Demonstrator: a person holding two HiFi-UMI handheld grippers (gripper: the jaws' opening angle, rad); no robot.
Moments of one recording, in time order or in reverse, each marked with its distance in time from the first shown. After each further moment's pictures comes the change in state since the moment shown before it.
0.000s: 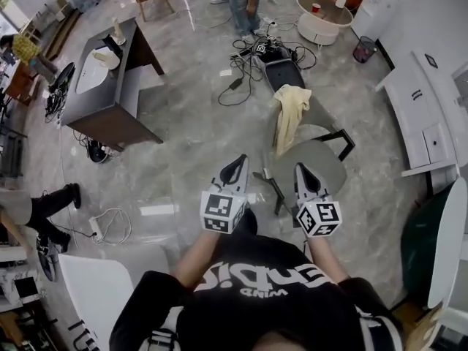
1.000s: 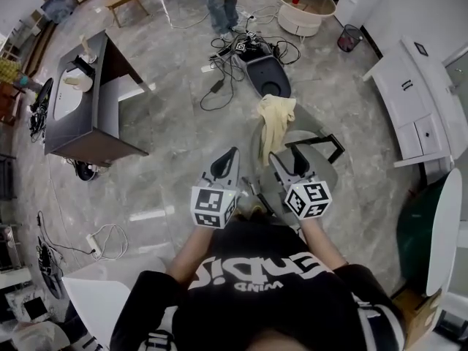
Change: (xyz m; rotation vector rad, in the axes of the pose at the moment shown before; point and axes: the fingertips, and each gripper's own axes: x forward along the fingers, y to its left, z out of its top) left arm 0.112 0.035 0.034 -0.017 0.009 -0.053; right arm 0.117 -0.057 0.029 0.053 0.025 0.029
